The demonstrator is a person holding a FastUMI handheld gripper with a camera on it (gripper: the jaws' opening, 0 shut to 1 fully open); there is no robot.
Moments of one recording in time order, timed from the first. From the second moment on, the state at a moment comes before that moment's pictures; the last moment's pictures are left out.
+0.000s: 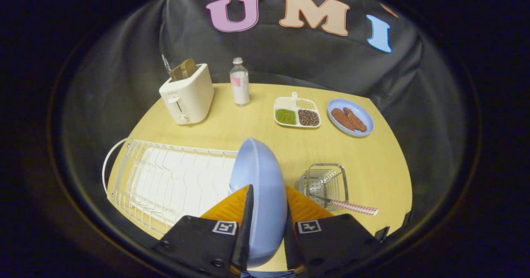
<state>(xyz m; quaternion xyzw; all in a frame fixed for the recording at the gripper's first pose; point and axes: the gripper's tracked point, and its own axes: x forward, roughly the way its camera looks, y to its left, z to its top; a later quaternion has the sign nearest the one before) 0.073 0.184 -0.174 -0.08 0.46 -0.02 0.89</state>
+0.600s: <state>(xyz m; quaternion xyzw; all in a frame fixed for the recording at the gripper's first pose) 0.082 0.189 -0.140 -0.20 0.44 -0.06 0.87</state>
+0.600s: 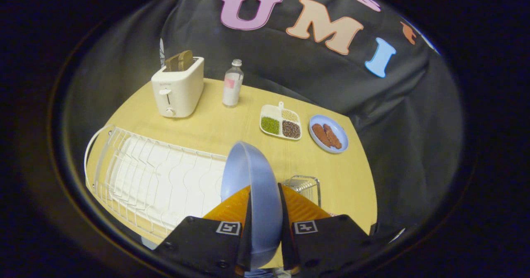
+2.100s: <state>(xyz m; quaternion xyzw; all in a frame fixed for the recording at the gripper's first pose) -0.040 0.047 -0.072 0.29 0.37 0.09 0.88</state>
